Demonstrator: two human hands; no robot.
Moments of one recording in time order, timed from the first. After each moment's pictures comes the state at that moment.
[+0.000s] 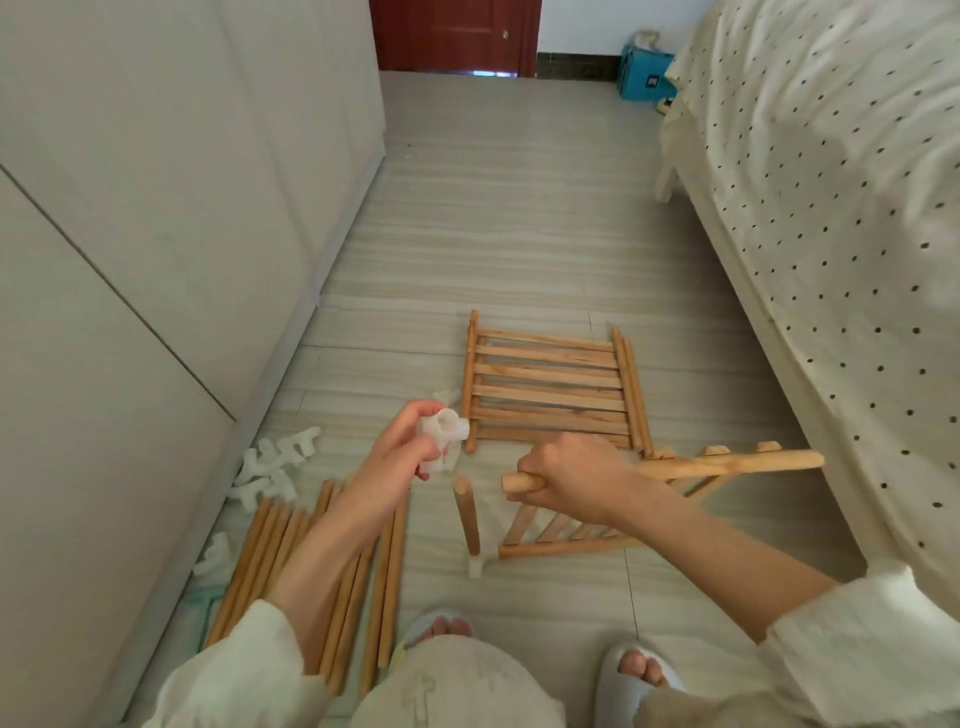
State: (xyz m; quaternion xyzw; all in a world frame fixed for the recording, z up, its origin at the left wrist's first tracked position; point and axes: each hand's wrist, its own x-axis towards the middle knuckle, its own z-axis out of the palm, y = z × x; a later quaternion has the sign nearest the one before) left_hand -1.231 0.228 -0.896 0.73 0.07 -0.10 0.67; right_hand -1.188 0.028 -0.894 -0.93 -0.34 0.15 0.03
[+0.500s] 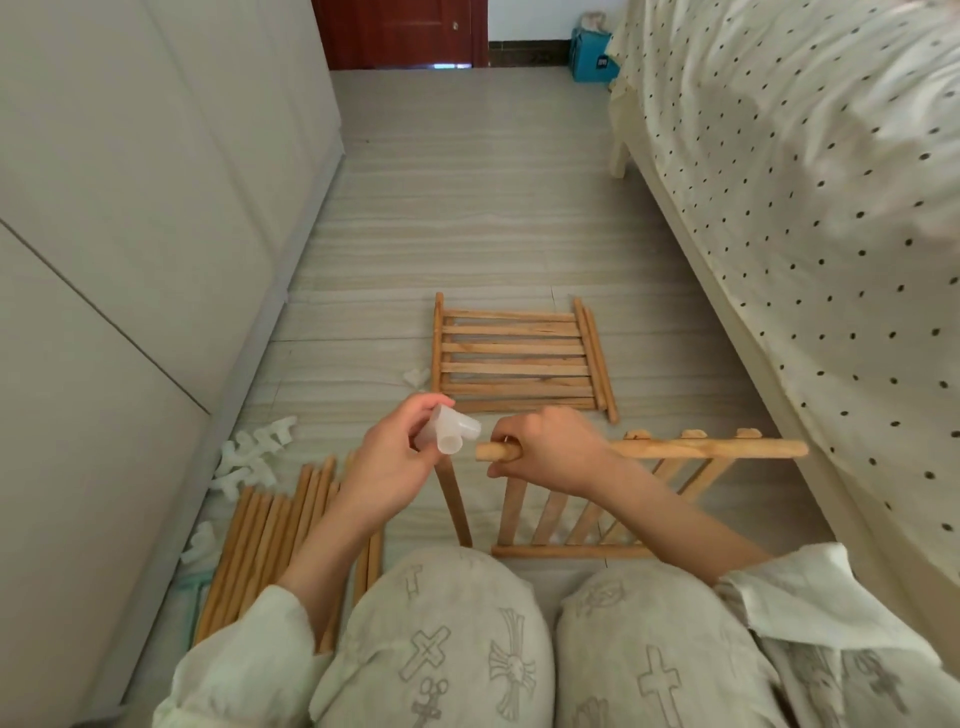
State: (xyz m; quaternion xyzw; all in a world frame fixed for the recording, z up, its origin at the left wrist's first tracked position) left_hand -1.262 0.186 -0.903 0.85 -0.02 -0.03 0.52; right_hand -1.224 0.000 -0.904 -0.95 -0.26 0.10 0.09
